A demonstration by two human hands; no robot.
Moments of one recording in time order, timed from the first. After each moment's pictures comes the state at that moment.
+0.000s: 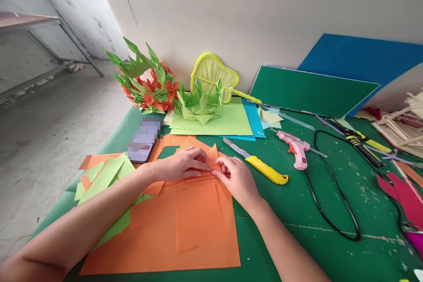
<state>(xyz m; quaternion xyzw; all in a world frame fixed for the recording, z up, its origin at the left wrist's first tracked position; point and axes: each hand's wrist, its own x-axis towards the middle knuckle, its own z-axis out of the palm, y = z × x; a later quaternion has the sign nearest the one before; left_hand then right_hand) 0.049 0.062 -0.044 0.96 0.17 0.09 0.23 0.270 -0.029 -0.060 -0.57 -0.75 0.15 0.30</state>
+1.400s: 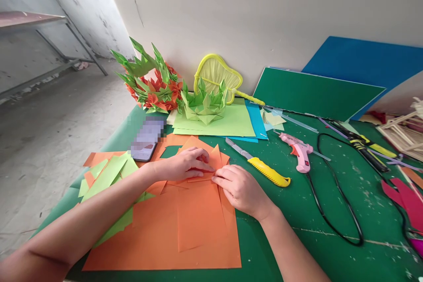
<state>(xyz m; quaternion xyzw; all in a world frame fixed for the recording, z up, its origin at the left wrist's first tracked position) 0.047 0.060 -0.047 0.95 0.17 0.10 0.25 0.279 -0.039 -0.044 -0.38 -0.89 0.09 0.21</state>
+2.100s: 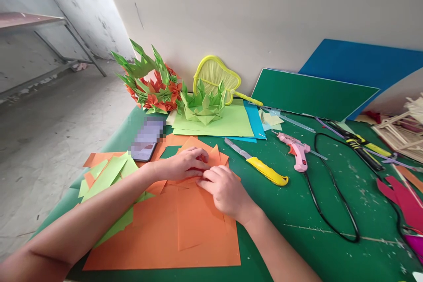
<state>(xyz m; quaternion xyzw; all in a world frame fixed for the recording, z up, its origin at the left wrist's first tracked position) 0.050 0.059 -0.044 0.95 0.18 0.09 0.24 0.244 -0.043 -0.048 -0.40 -0.89 0.09 0.21</state>
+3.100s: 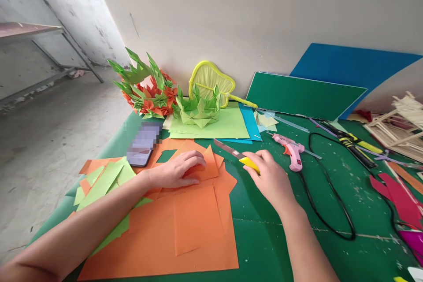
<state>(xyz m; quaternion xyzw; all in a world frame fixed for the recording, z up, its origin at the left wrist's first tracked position) 0.042 0.051 -0.037 0.94 0.16 0.15 0.26 0.344 -0.041 -0.045 -0.67 -0.72 -0.02 0.18</state>
